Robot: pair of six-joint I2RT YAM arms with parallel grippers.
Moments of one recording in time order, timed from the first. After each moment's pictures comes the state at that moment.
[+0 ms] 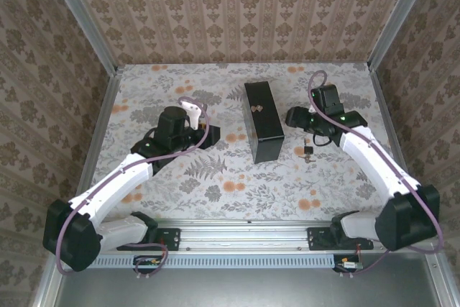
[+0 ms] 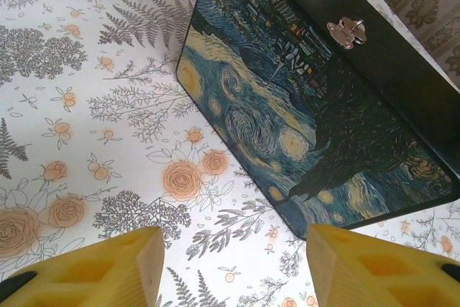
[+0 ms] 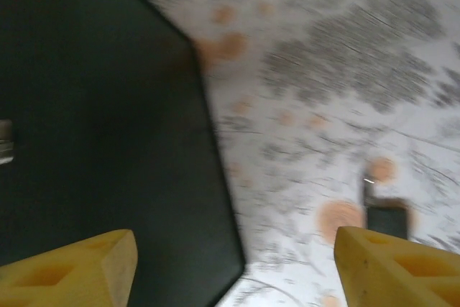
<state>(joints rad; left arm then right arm) -0.59 1.14 0.81 -0.23 0.21 -0.30 0.27 1.27 1.09 -0.64 -0.08 0.49</state>
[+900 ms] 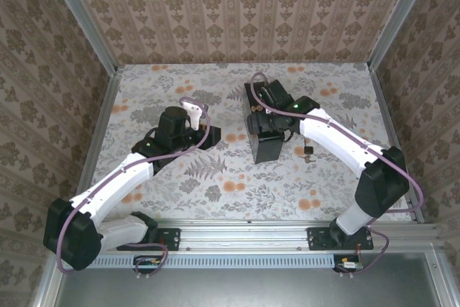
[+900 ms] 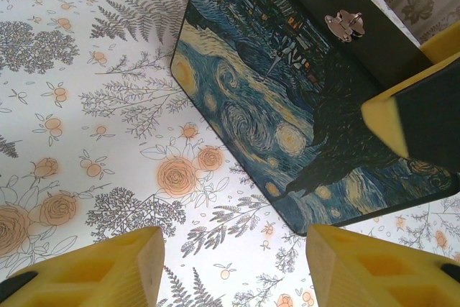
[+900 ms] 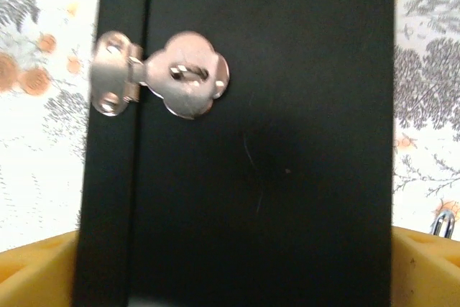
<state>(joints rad) -0.59 1.15 0.81 -0.23 0.22 -0.30 0.57 1.60 1.38 -0.82 0.14 0.37</state>
